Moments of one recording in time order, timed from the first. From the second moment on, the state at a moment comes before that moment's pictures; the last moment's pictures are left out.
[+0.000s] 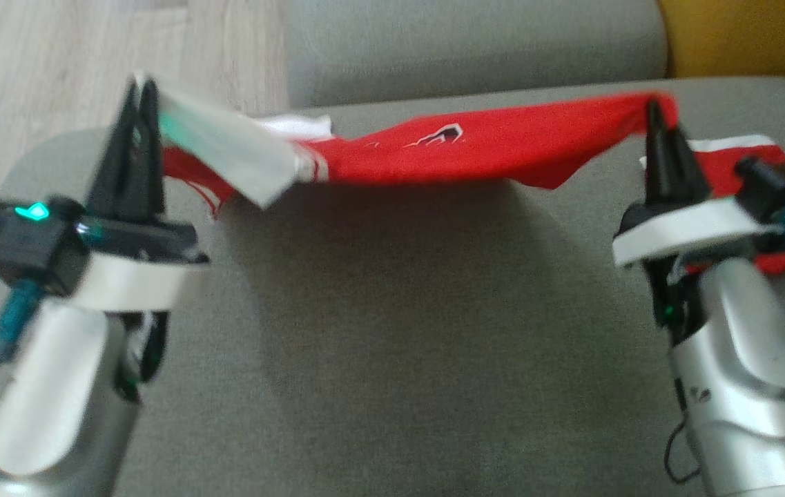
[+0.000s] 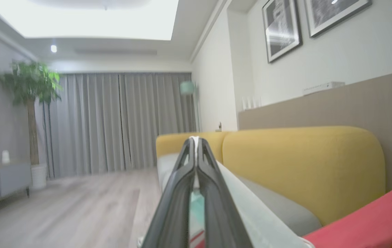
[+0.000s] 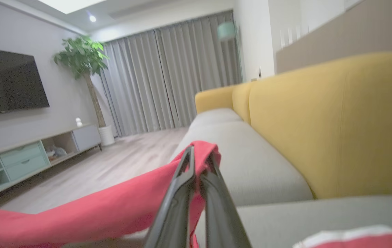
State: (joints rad) left arm -0.42 0.33 -0.31 0.00 -0.35 0.10 -0.16; right arm -0.51 -0.06 0.05 0.48 0.23 0.13 -0.21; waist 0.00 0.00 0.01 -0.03
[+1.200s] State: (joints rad) left arm -1.39 0.44 -0.24 0.53 -0.29 -0.02 -0.10; right arm -1.30 -0.17 0.11 0.66 0.24 0.13 -0.02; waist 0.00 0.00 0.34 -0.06
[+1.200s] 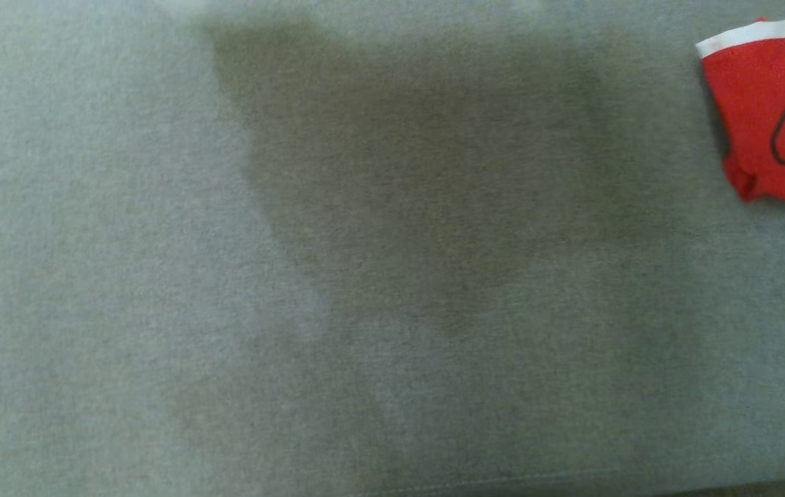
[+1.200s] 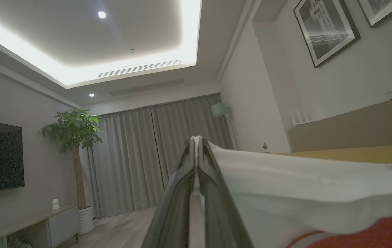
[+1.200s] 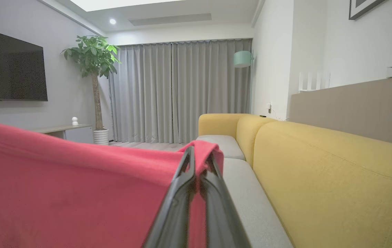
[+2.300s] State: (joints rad) left arm -0.49 0.52 -0.63 0.51 -0.37 -0.13 -0.06; right arm -0.85 -0.39 0.74 0.97 0.62 0.13 0.28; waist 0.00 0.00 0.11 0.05
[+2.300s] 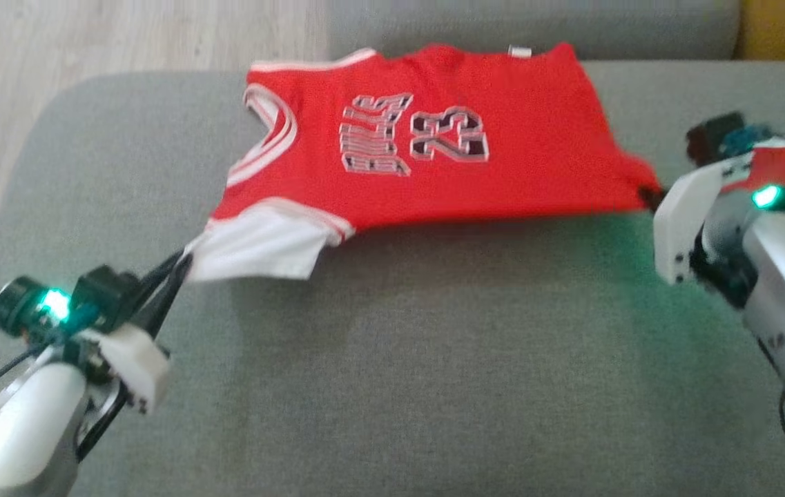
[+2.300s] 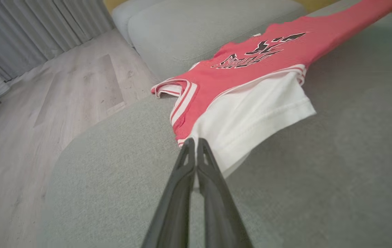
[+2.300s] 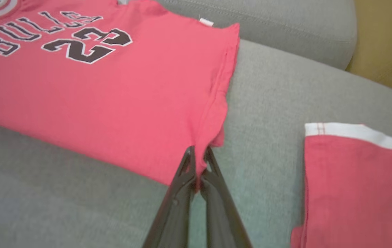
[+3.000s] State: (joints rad) left arm -0.11 0.83 -0.68 -0.10 -0.63 -0.07 0.31; right arm -0.64 -0.64 0.98 0.59 1.06 0.13 0.63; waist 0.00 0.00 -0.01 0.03
